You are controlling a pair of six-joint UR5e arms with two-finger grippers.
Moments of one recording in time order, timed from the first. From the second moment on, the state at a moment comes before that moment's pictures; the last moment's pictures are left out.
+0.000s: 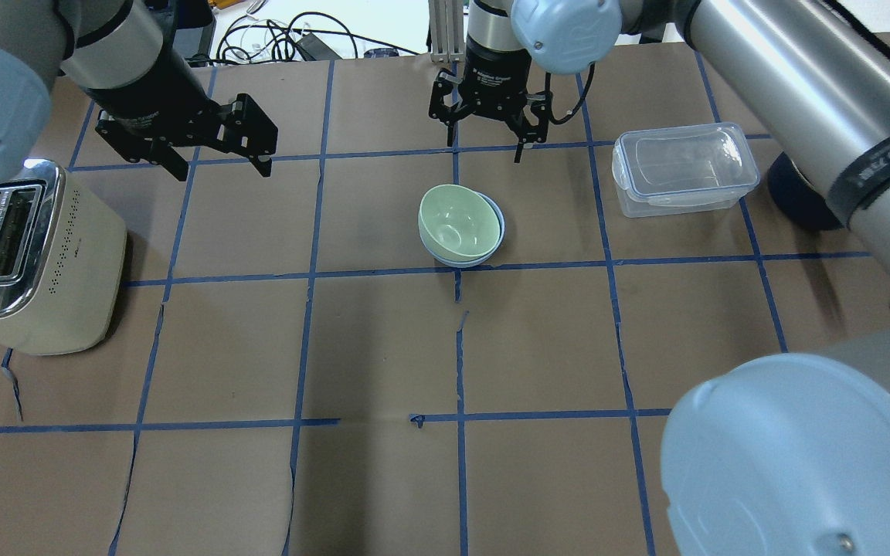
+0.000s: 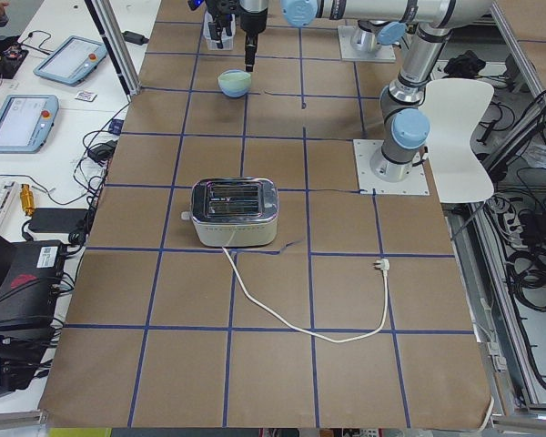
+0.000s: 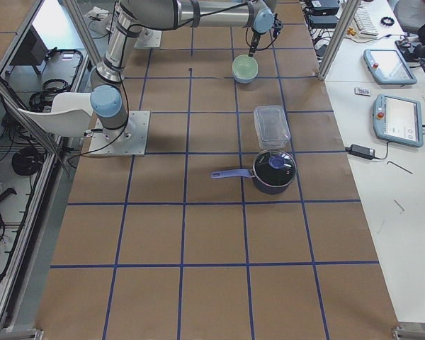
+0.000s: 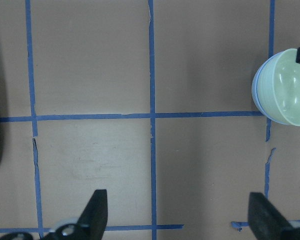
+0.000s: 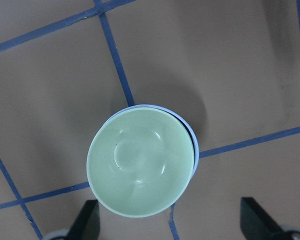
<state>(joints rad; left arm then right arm) -1.58 -1.58 -1.56 -1.52 1.57 0.00 1.79 -1.05 1.15 -1.57 -1.44 0.51</state>
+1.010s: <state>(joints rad) -1.53 -1.58 -1.55 -1.52 1.58 -0.02 1.63 -1.29 1.16 -1.34 -1.56 0.17</state>
